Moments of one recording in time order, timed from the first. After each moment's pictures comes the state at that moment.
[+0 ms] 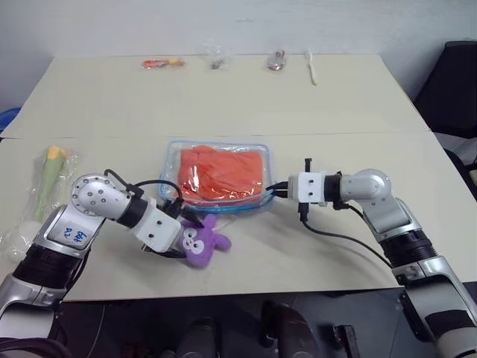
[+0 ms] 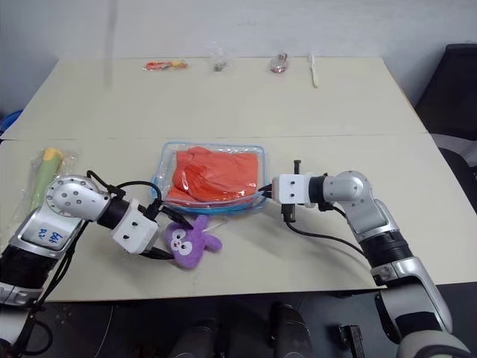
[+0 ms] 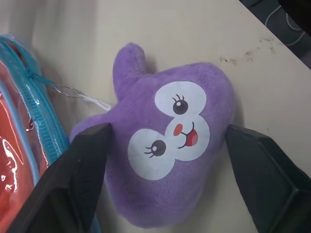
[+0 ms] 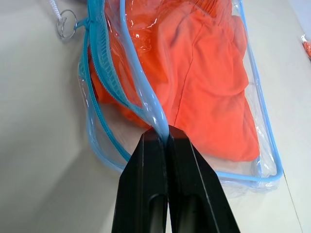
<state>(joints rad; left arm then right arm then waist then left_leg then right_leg) -0.52 0.91 -0.23 0.01 -0.09 -0.32 -1.45 -0.71 -0.59 0.27 0.32 -0.04 -0.30 1.08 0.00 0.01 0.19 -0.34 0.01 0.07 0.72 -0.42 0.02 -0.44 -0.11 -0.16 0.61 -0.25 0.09</state>
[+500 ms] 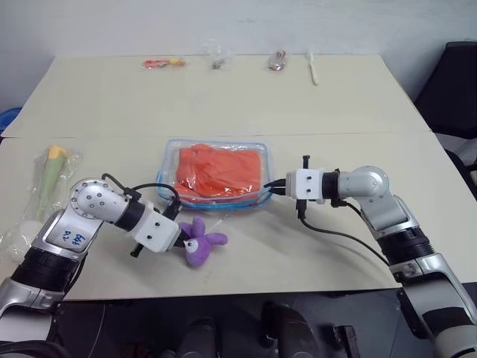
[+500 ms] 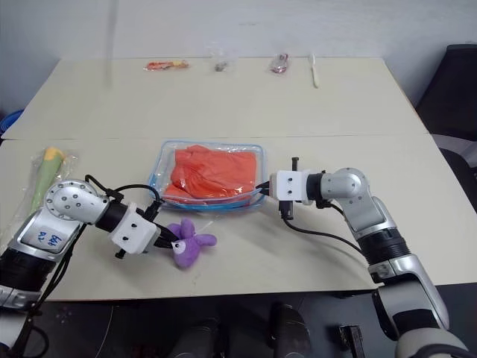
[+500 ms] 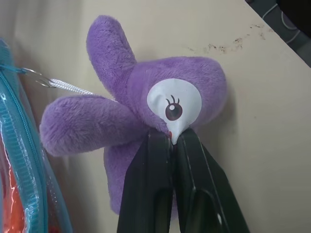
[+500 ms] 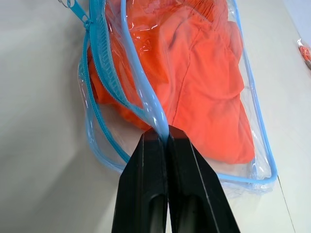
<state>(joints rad) -0.49 0.91 -0.21 -0.02 -0.11 -0.22 -1.44 -0.72 -0.59 0.27 0.31 -0.04 -0.29 1.08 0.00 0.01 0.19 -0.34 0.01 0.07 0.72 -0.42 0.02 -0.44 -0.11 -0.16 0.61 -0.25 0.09</state>
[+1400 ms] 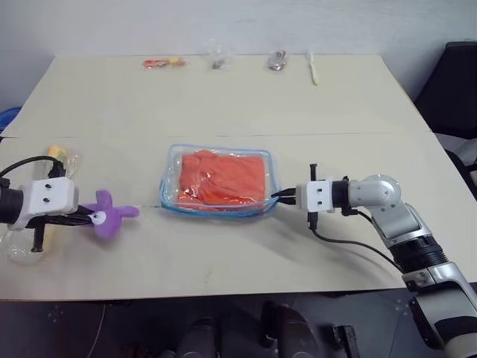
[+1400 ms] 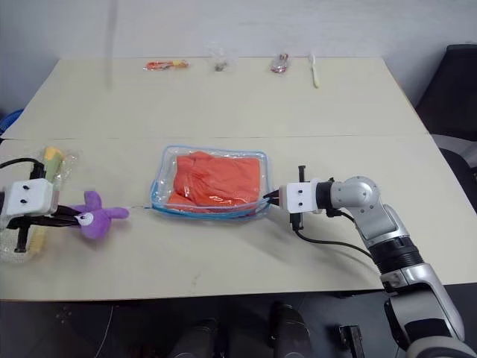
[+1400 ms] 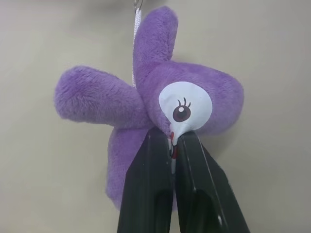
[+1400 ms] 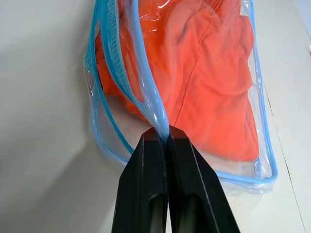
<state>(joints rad) -0.30 1.25 0.14 0.30 -0.15 -0.14 -1.37 -0.65 -0.65 0.27 0.29 -0.01 -0.38 1.10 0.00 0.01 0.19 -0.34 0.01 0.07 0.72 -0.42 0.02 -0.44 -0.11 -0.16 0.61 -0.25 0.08</state>
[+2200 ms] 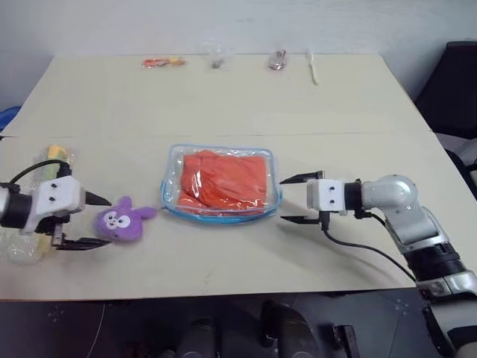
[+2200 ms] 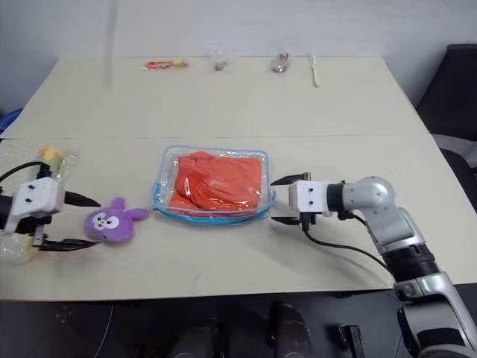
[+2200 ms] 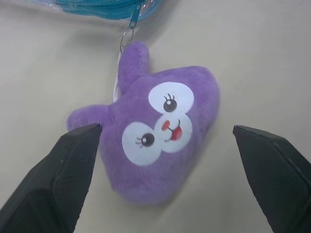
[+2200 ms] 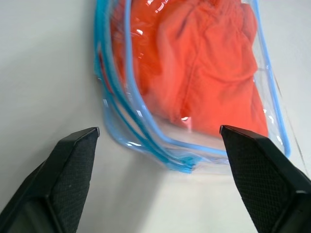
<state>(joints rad) -0.23 1.27 0.22 0.16 -0.29 0.10 -1.45 -0.55 -0.74 0.20 0.09 0.10 -0.17 1.16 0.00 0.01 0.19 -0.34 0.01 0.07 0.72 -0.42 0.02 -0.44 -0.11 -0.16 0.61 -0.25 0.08</state>
